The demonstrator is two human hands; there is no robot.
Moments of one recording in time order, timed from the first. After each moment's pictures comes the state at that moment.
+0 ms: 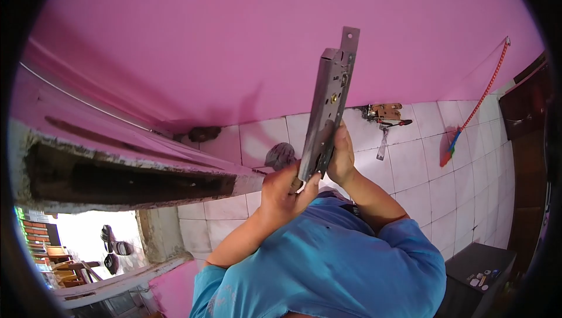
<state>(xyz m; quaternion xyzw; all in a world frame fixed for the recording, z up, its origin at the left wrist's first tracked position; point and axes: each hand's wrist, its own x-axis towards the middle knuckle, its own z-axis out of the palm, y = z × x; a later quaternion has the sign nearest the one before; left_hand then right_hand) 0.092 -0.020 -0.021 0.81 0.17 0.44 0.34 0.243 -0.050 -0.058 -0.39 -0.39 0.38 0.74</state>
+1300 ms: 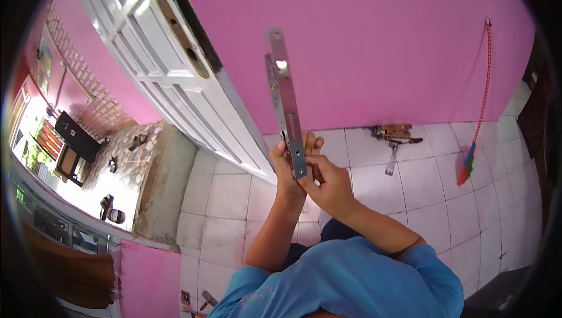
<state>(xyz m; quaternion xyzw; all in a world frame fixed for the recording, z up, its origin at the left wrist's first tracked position) 0.120 -0.209 -0.118 0.33 0.01 0.53 0.79 0.182 -0.290 -0.136 -0.52 -0.58 0.10 0.61</state>
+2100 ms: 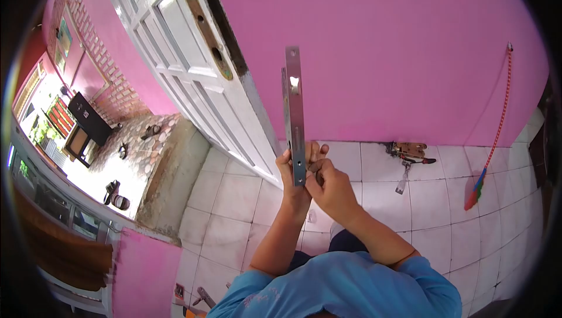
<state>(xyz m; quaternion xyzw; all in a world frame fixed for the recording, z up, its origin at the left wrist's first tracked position) 0.106 -0.187 -0.119 0.33 0.04 0.57 0.75 0.178 -0.253 -0.131 -0.57 -0.59 0.17 0.54</state>
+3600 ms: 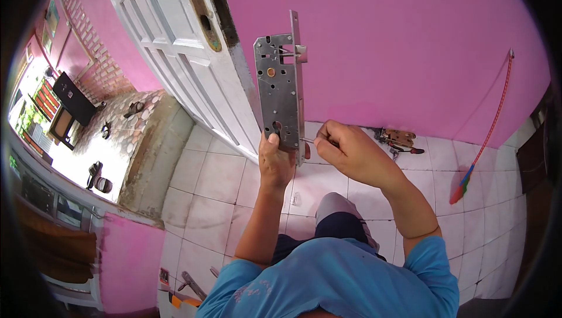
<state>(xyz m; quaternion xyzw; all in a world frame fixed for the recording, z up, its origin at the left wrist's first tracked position) 0.076 -0.167 -0.148 0.41 0.06 0.59 0.70 0.233 -0.255 -0.042 -0.54 -0.67 0.33 0.38</state>
